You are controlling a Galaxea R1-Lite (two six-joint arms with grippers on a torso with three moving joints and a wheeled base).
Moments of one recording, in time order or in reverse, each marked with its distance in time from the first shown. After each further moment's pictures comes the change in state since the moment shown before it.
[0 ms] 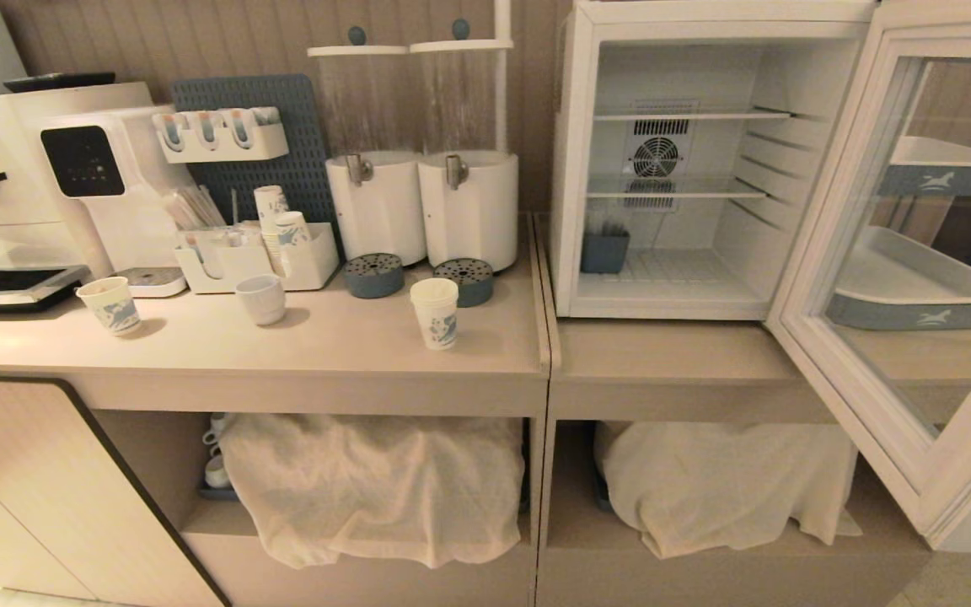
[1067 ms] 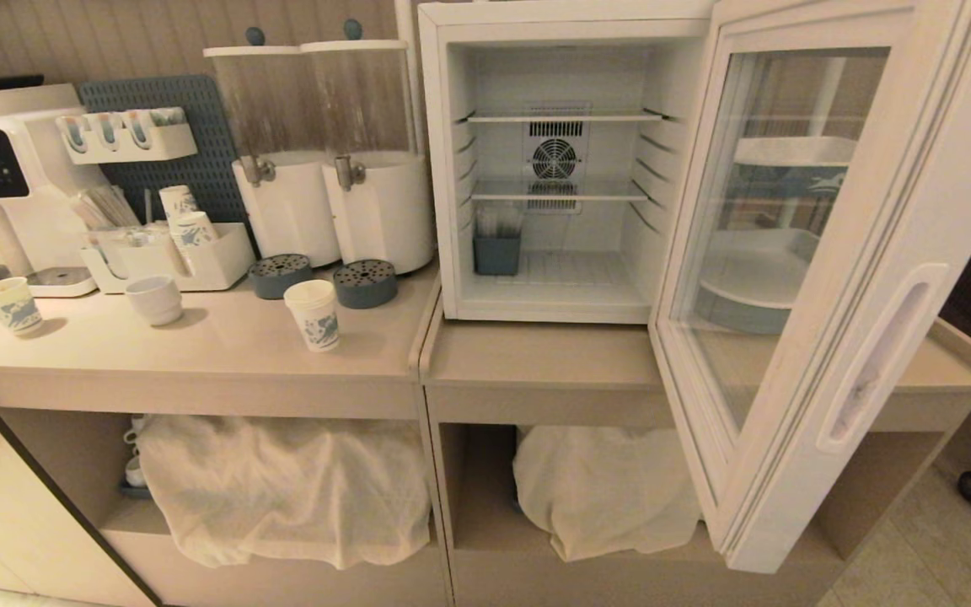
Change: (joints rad) left arm 0.000 0.000 0.000 -0.003 -0.001 -0.005; right arm -0.001 0.000 0.000 0.001 0.000 0.006
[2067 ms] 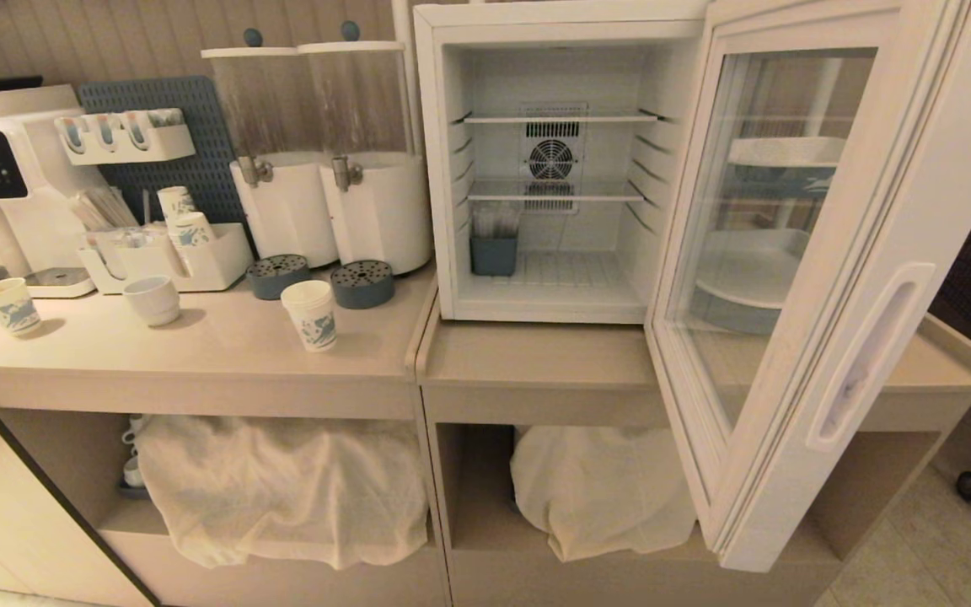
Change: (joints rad) left arm 0.000 0.000 0.000 0.000 0.000 -0.001; right arm 0.572 0.460 -1.015 0.545 0.082 0.154
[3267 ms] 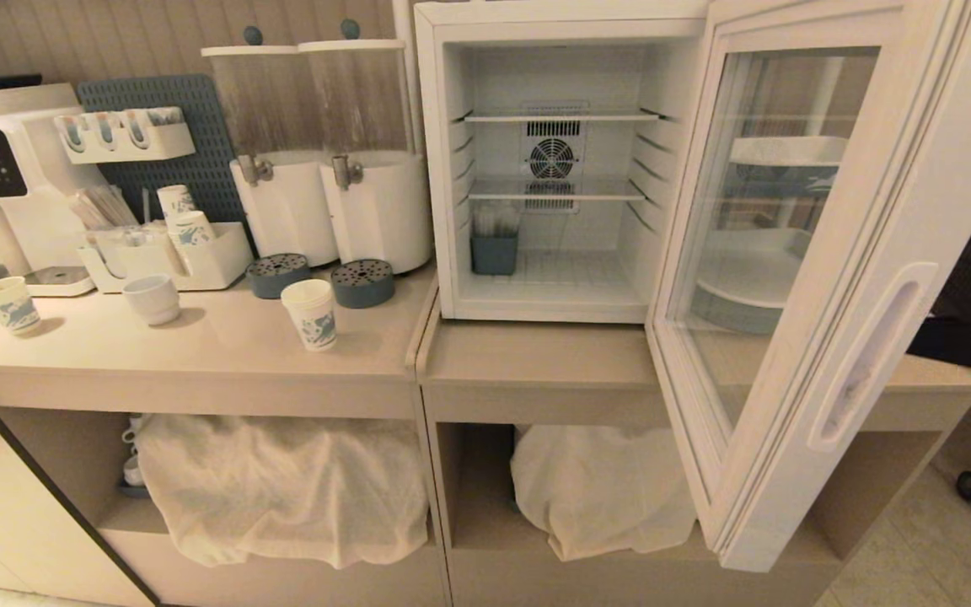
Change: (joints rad) left arm 0.000 0.000 0.000 0.000 0.000 -0.001; right arm -0.650 0.853 0.119 -0.485 0.987 -0.434
